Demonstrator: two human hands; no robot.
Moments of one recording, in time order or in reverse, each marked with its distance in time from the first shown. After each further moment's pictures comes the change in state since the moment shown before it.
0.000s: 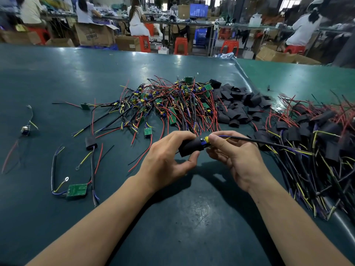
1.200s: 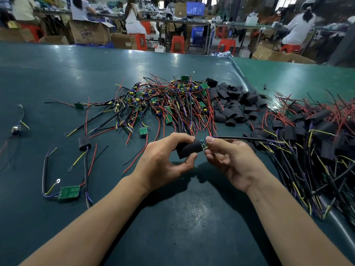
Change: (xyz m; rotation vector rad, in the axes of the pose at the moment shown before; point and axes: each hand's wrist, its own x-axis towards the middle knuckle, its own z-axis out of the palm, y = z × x) left_hand 0.001 0.002 0.000 -0.097 0.001 0.018; right_hand -0.001 -0.008 0.000 0.100 0.017 0.293
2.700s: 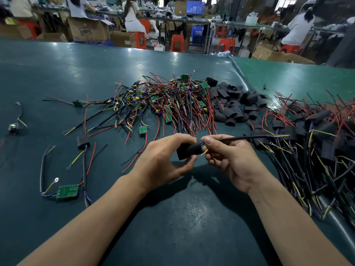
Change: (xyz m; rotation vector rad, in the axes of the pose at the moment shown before) left_hand 0.000 -0.002 -0.003 0.015 -0.052 0.063; right_hand 0.000 0.003 -0.001 -0.116 -0.110 -0.091
